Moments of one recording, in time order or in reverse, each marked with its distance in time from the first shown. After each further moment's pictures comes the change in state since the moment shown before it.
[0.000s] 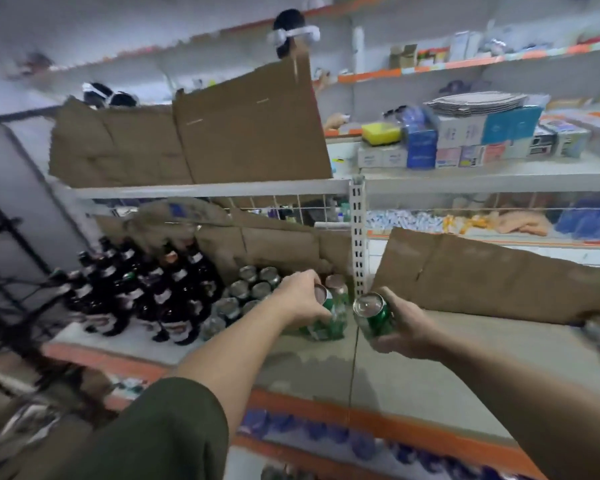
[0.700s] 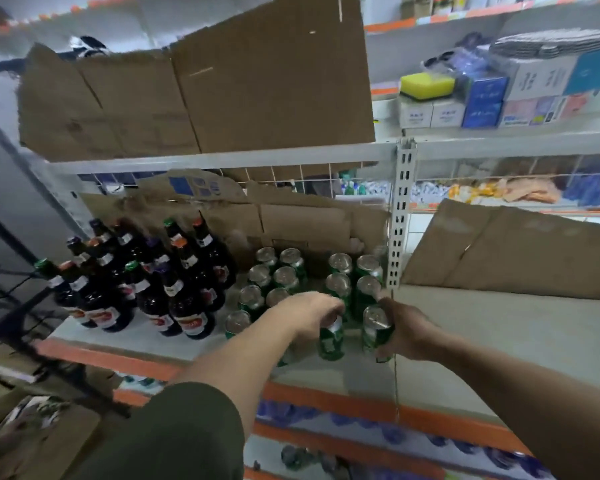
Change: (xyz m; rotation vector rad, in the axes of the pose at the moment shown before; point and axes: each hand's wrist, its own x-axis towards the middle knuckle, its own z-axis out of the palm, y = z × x) left_hand 0.041 -0.103 0.024 0.413 -0.325 0.376; right_hand 0.060 -0.015 0.098 -0.060 -0.113 0.196
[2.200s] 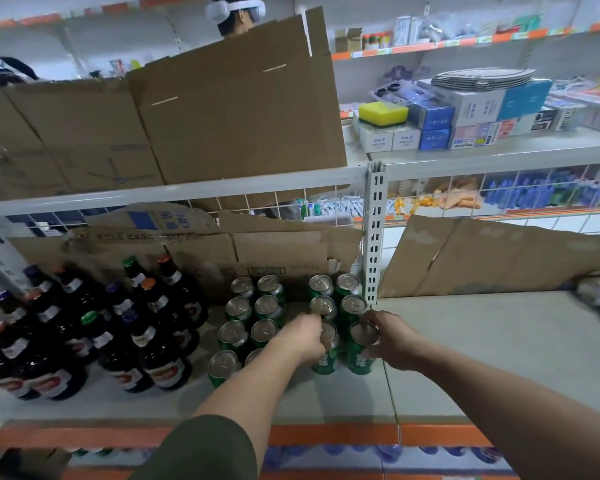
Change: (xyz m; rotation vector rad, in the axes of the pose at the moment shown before) left_hand 0.039 -0.016 0.021 -0.227 0.050 -0.188; right_hand 0.002 -0.033 -0.004 -0.006 0.101 0.106
